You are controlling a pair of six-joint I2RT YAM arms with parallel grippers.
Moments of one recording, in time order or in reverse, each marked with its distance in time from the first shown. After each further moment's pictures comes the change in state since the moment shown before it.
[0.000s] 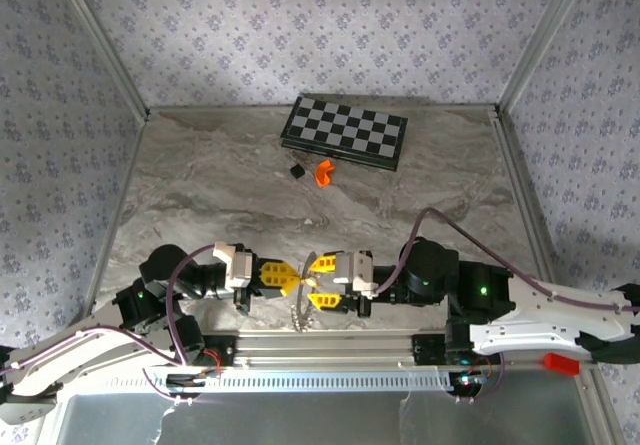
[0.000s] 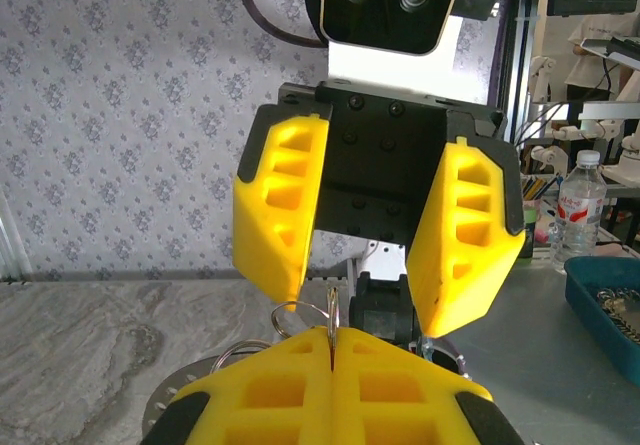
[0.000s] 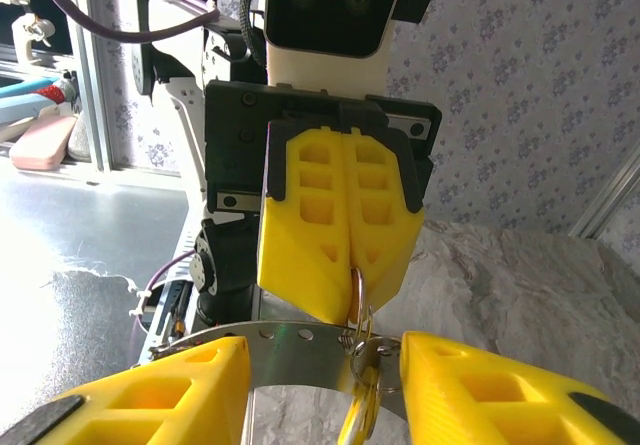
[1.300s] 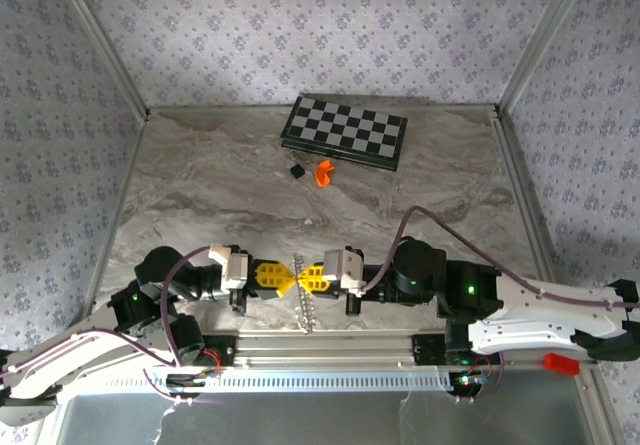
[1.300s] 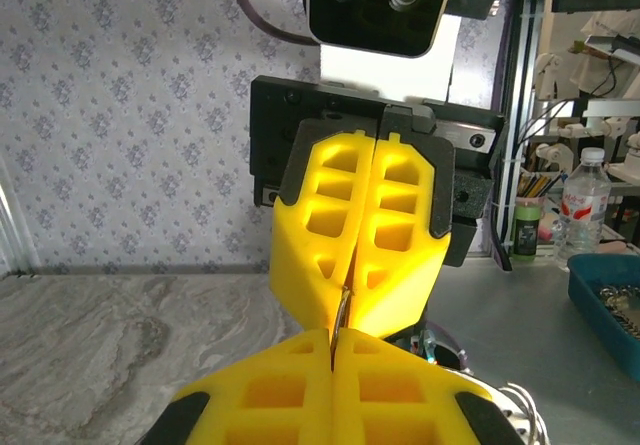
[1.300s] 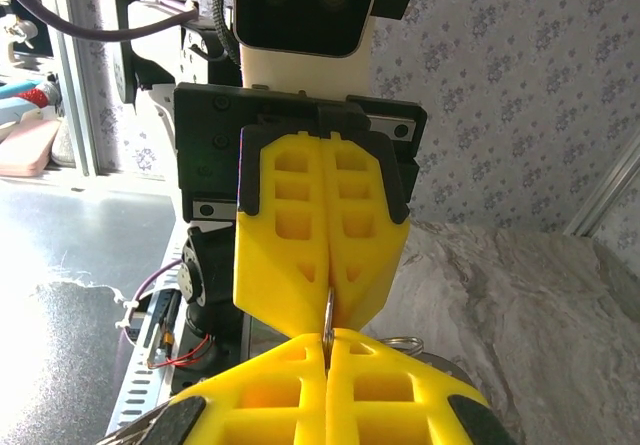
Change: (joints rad) left arm 0.000 -0.034 0.001 -0.048 -0.014 0.004; right arm 0.002 0.055 0.008 0.050 0.031 0.010
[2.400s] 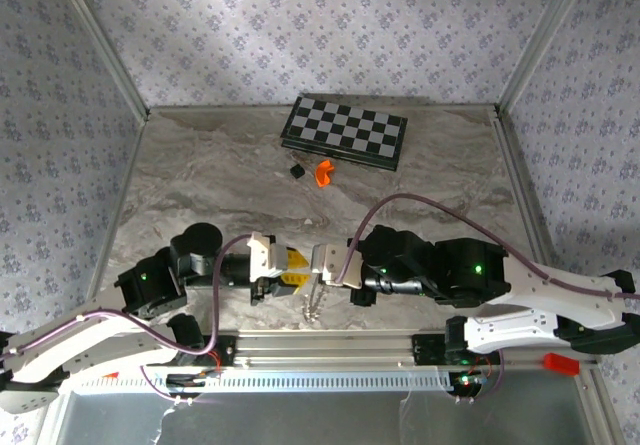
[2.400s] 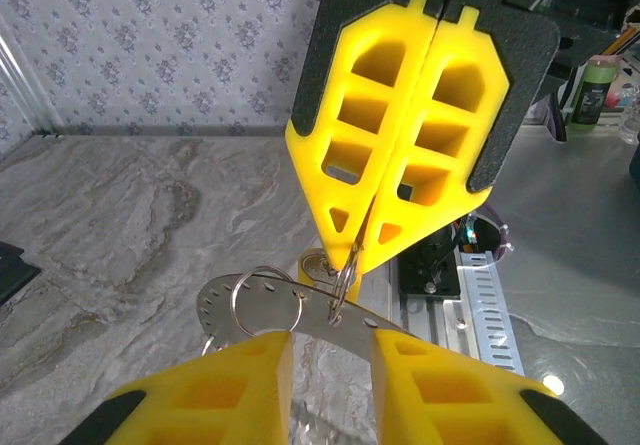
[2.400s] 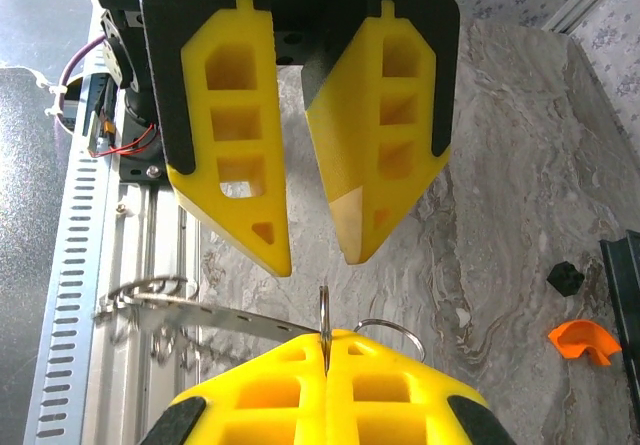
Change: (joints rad) left arm 0.000 0.211 0.222 -0.372 -0.090 0.162; right arm 0.000 0.174 0.380 -0.690 0.174 -0.043
